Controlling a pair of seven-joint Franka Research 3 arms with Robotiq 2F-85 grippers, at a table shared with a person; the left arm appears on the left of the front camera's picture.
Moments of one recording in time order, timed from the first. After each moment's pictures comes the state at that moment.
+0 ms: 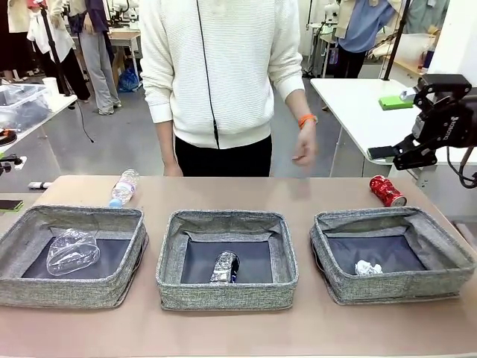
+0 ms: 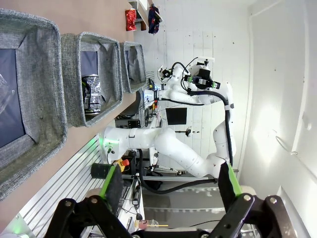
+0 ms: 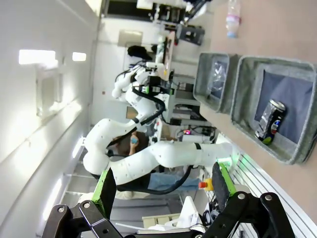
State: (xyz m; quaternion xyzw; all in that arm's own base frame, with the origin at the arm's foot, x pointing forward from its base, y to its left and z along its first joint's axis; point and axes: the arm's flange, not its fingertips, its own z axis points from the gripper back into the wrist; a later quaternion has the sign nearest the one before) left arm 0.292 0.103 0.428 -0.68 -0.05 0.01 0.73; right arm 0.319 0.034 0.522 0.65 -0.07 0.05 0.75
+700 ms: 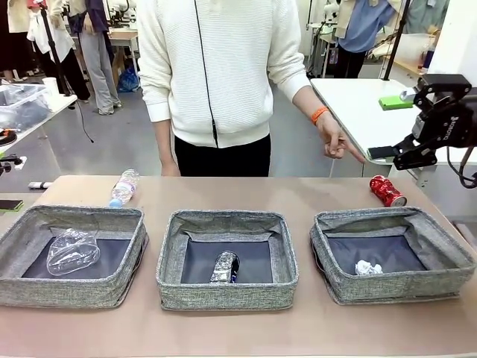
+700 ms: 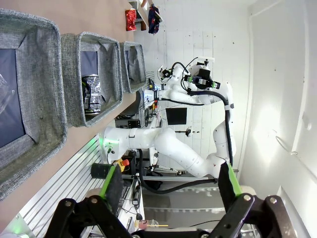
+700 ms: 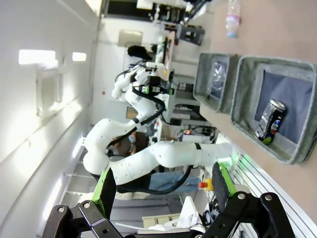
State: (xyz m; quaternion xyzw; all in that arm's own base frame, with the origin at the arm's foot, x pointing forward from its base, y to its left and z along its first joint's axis) left arm 0.292 0.103 0.428 -0.68 -0.05 0.01 0.73; right arm 0.319 0.034 0.522 0.65 -0.07 0.05 0.75
